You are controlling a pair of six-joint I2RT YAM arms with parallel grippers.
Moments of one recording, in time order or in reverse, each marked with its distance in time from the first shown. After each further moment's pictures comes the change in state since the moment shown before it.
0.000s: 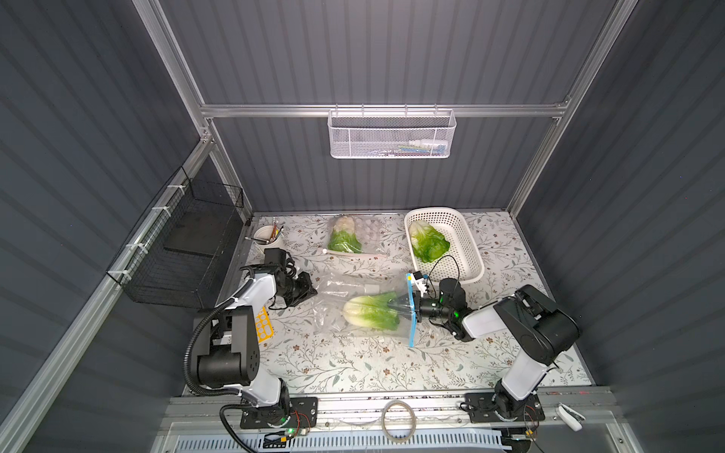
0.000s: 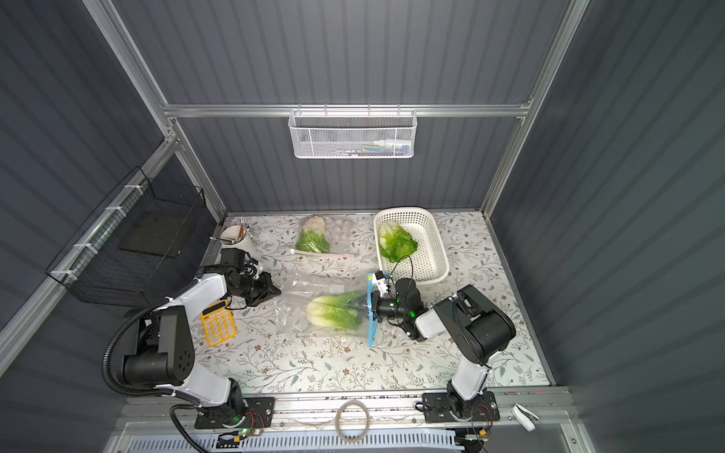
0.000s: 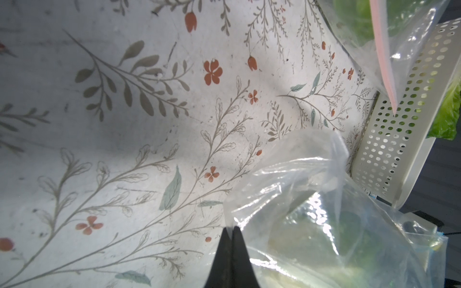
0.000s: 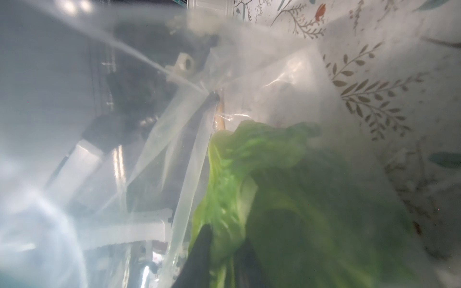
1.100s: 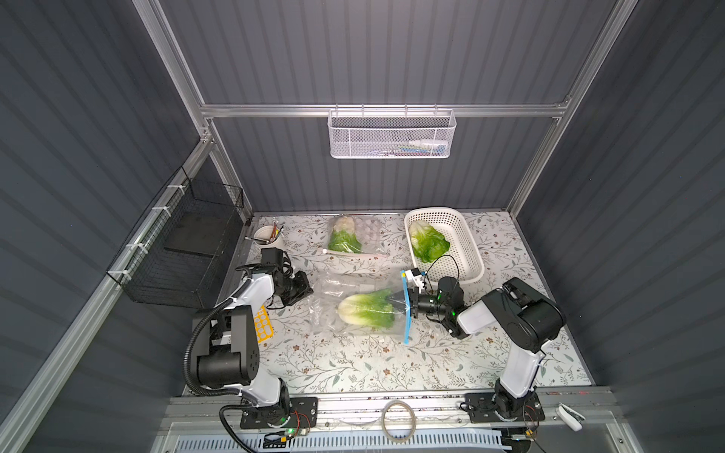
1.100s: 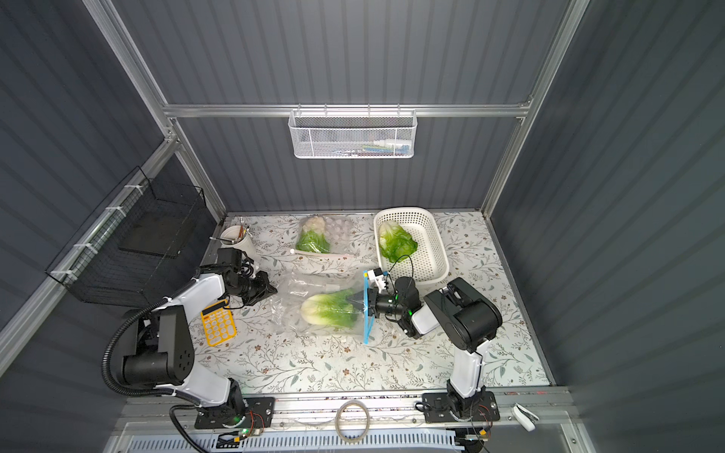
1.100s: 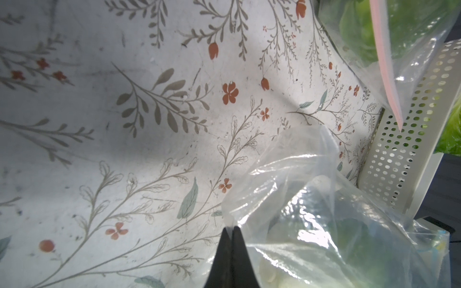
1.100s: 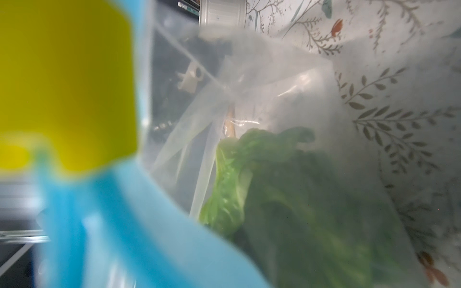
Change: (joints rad) left arm 0.012 0.000 0.000 0.016 -0.022 0.000; right arm -0.006 0.111 0.043 0.150 -0.017 0.080
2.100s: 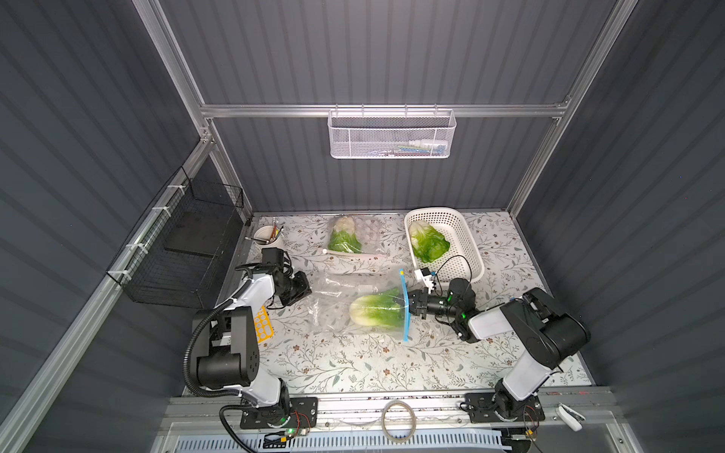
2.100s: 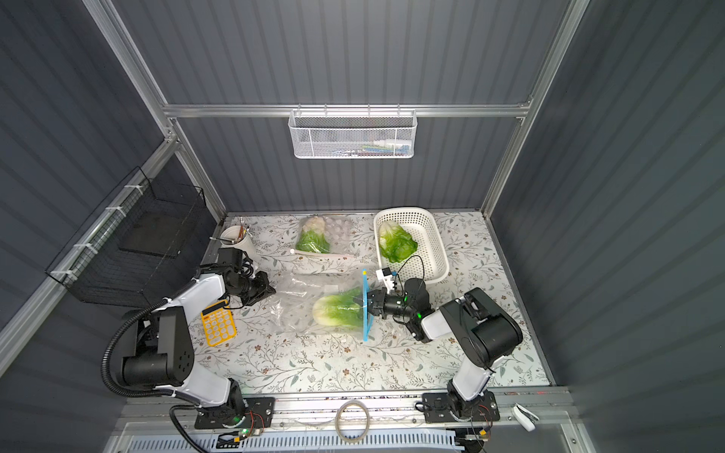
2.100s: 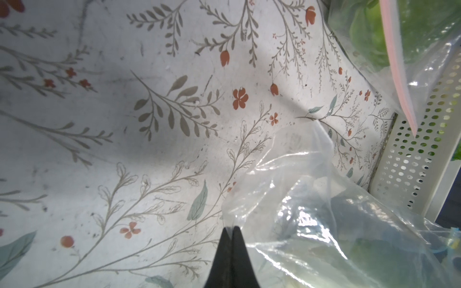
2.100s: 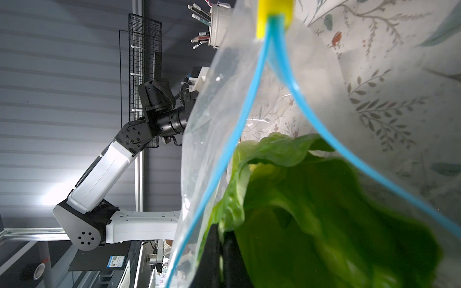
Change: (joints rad) left arm 0.000 -0.006 0.000 -0.002 -0.056 0.000; right arm -0.052 -0.176 -0.085 -0.075 -0.009 -0.027
